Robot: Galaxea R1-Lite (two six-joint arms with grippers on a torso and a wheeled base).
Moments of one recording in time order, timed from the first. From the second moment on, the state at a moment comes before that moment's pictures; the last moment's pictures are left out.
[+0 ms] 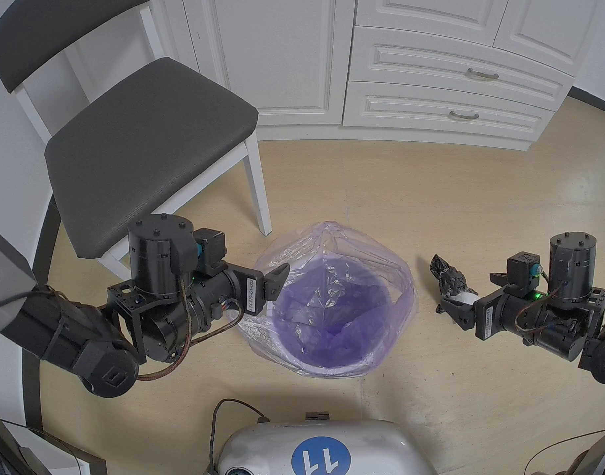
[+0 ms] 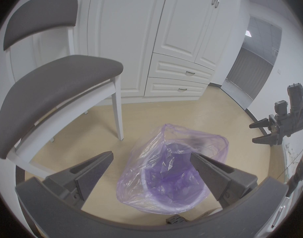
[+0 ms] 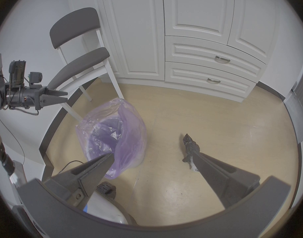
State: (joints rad) left arm -0.61 1.85 -0.72 -0.87 0.18 -0.07; right arm 0.45 1.54 -0.48 -0.69 -0.18 -0.03
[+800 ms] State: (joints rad) left arm -0.61 1.89 -0.59 -1.12 0.18 -0.08; right arm 0.50 1.63 -0.46 -0.84 -0.23 -0.02
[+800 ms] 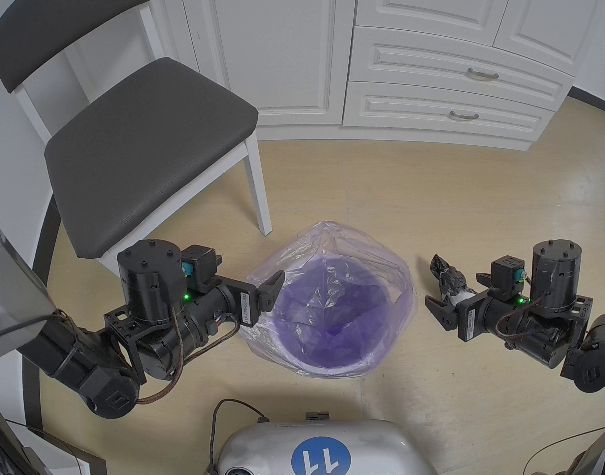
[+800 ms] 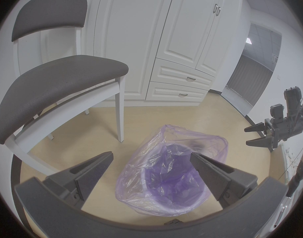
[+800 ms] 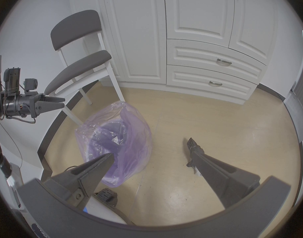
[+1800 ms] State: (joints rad) left arm -0.60 1.91 -0.58 -1.11 0.18 -0.08; right arm 0.61 1.68 -0.66 -0.51 -0.30 0.20
